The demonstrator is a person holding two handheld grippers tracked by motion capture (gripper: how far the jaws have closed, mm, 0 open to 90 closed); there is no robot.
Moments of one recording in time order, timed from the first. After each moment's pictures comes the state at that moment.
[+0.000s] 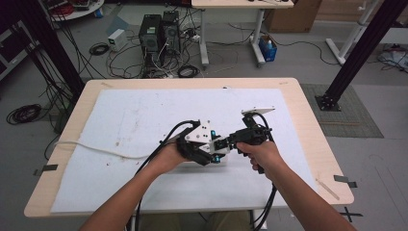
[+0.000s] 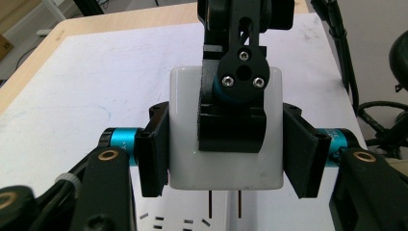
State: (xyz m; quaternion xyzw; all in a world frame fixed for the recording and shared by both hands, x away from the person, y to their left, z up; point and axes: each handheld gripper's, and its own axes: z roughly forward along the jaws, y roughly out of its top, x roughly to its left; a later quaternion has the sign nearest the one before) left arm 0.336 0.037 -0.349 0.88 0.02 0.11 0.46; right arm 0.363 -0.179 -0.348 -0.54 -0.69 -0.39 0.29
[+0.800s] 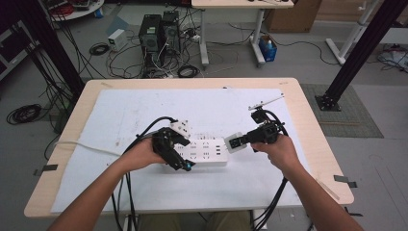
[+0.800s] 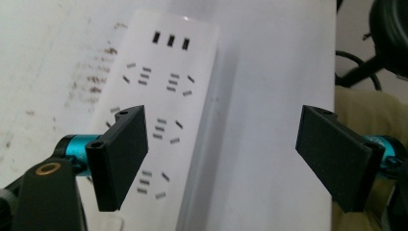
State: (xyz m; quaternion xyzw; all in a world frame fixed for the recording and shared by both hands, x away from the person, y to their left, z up) left arm 0.344 0.098 -0.340 0.94 0.12 0.00 0.32; right arm 0.359 -0.203 -0.316 -0.44 -0.82 -0.35 0.11
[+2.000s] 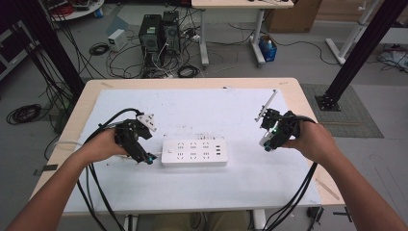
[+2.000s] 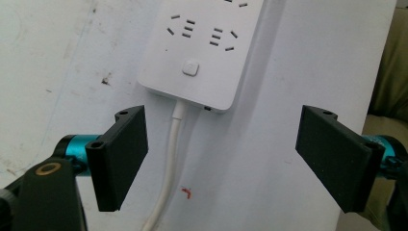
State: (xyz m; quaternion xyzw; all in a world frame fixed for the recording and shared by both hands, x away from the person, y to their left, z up) left arm 0.352 0.177 -0.319 0.96 0.16 0.04 0.21; right arm 0.348 -0.224 -0.278 -0.27 -0.96 -0.08 -0.09
